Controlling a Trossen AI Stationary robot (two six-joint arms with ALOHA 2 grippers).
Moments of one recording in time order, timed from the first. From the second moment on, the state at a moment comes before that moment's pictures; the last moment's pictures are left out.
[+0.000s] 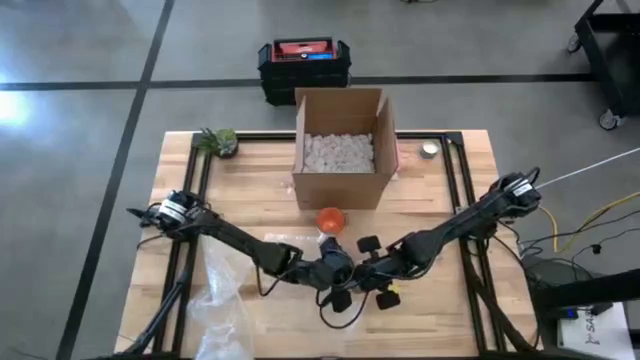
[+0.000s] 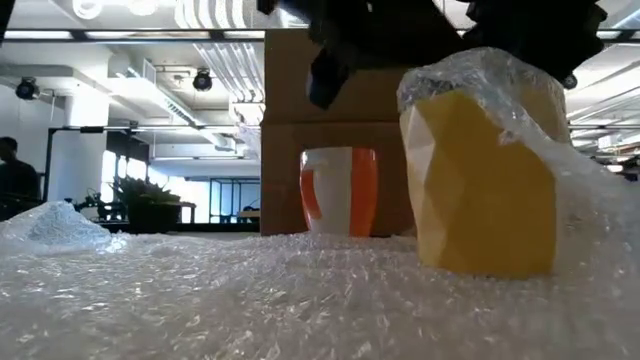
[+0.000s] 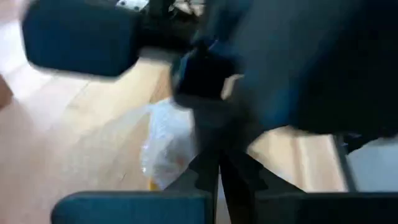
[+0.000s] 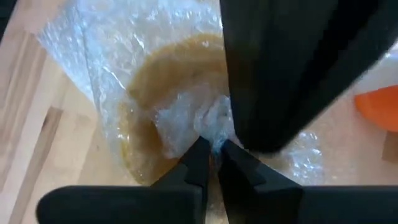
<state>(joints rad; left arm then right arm) -0.39 1.98 1.35 0.14 -0.40 -0.51 0.45 1.74 1.18 -0.61 0.07 0.13</state>
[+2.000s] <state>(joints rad) -0.40 2.03 1.43 -0.04 -0.35 -0.57 0.48 1.67 1.07 -0.45 0.13 0.14</state>
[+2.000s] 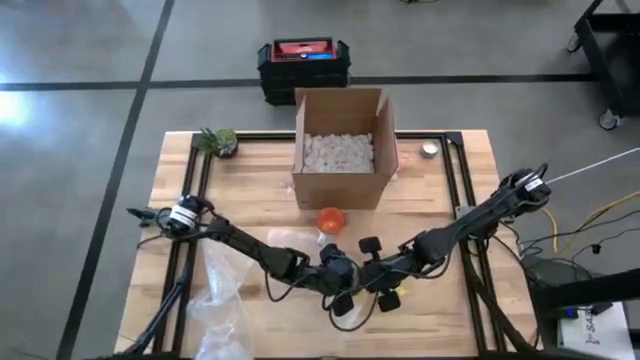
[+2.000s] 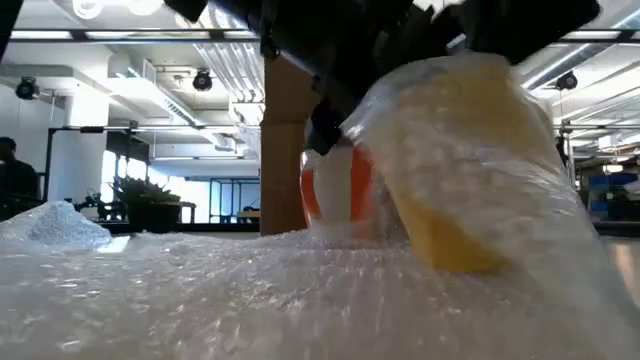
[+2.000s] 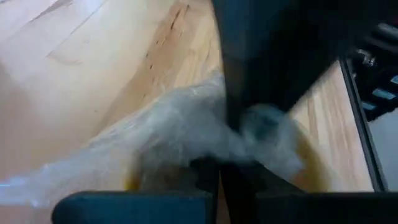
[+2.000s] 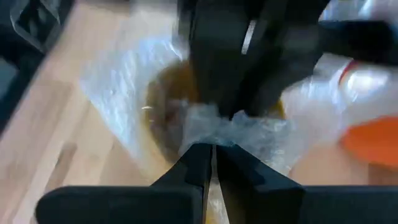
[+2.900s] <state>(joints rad) -0.40 2.13 1.53 -0.16 -0.36 -0.55 0.49 1.68 1.19 -0.57 0.13 0.12</state>
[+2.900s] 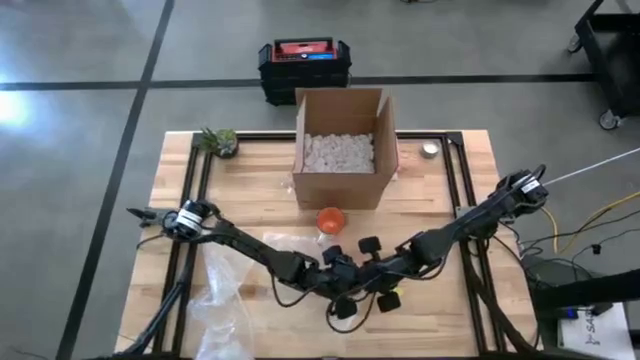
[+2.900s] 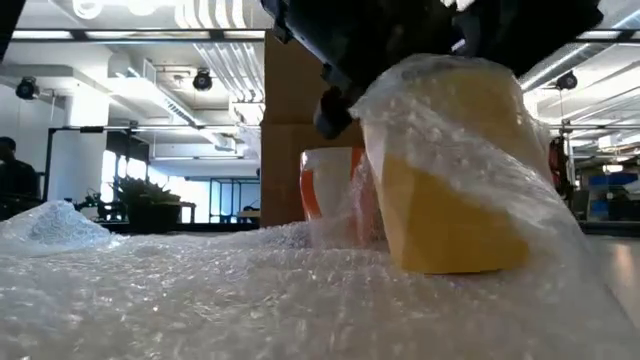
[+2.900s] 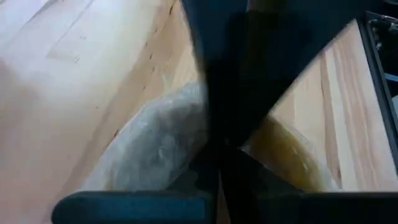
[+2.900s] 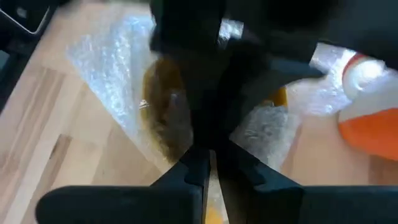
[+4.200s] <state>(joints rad) -0.42 2.03 1.52 -0.31 -0.36 -0.48 0.48 1.78 1.18 -0.50 0.13 0.13</state>
